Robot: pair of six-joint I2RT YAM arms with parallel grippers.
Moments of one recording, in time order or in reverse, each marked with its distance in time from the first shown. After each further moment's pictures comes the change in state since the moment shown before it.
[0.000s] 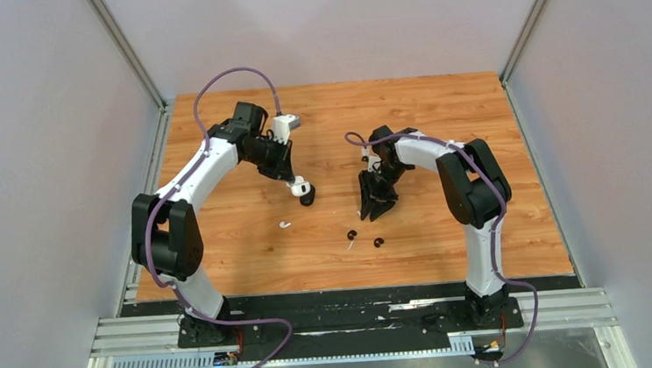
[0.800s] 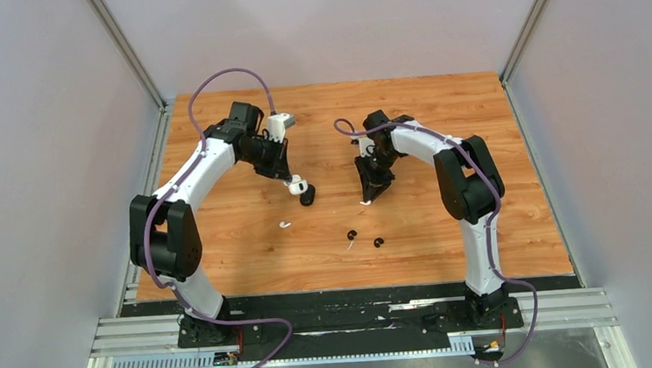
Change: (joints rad) left arm 0.023 -0.006 -0.009 0.003 -0.008 -0.039; right arm -0.012 0.065 0.166 -0.022 0.116 -0.203
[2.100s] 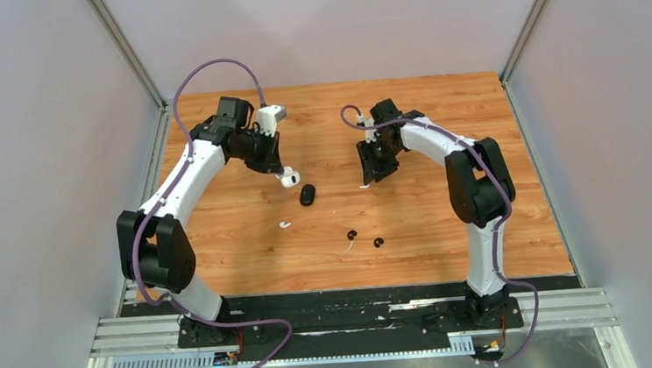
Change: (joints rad) left arm 0.019 -0.084 0.021 -0.016 -0.050 0.006; right arm -0.037 -0.086 -0.008 0.157 0.106 -0.058
